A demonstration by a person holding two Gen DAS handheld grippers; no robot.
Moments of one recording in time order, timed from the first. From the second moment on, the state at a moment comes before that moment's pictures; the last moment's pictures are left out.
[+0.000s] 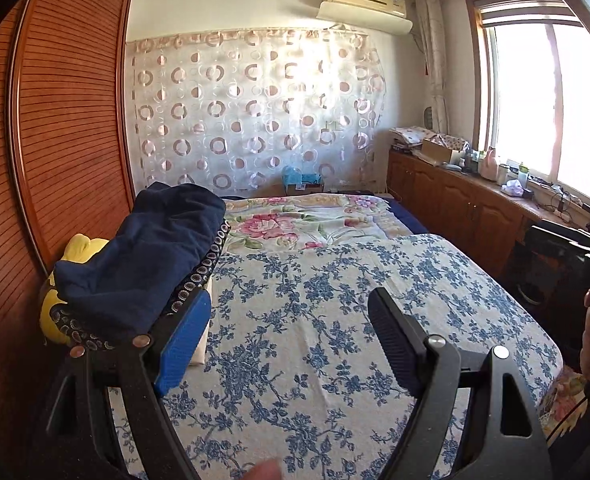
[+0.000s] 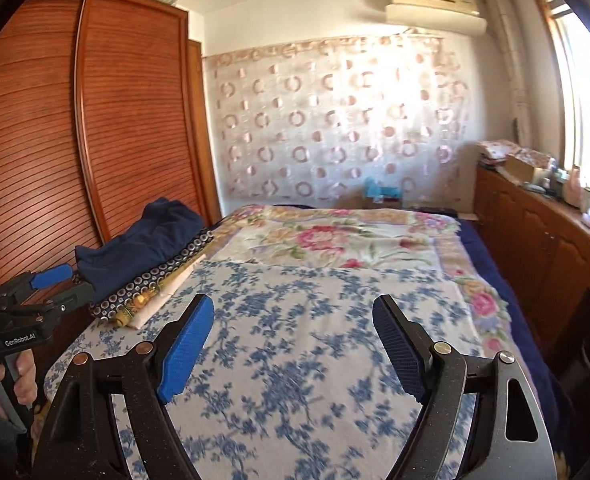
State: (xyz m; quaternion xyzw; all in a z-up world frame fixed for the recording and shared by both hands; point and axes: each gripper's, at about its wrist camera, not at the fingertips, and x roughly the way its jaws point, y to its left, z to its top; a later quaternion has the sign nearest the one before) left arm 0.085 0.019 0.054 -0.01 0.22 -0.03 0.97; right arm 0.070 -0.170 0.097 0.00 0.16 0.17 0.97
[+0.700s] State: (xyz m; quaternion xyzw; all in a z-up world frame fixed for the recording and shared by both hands) left arm 0.073 0.007 0.067 -0.01 0.21 -0.02 0.98; right arm 0.043 -0.148 0.081 0.01 0.16 0.14 0.98
